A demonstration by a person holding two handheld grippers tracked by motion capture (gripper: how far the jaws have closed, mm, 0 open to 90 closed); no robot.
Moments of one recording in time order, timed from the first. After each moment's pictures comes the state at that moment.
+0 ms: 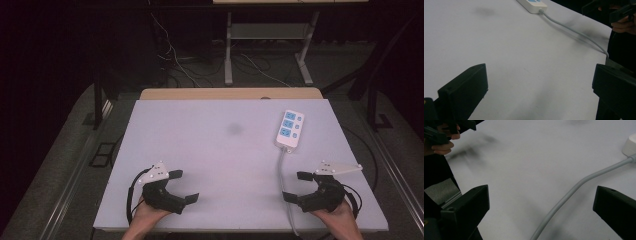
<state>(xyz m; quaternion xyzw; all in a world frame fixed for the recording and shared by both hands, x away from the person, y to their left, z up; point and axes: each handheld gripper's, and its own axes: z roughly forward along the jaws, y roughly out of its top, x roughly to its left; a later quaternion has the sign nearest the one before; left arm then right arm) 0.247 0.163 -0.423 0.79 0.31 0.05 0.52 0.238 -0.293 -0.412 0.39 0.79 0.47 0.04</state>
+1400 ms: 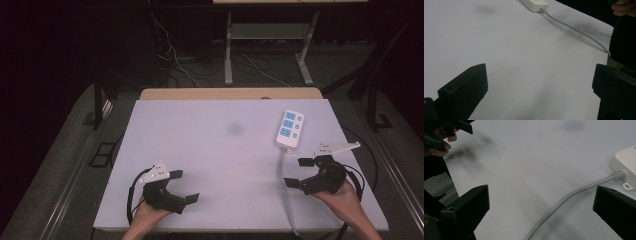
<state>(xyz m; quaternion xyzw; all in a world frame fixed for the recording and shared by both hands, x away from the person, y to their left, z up) 0.248 0.163 -0.424 0.79 0.31 0.05 0.52 0.272 -0.296 -0.381 0.38 0.81 0.44 0.03</state>
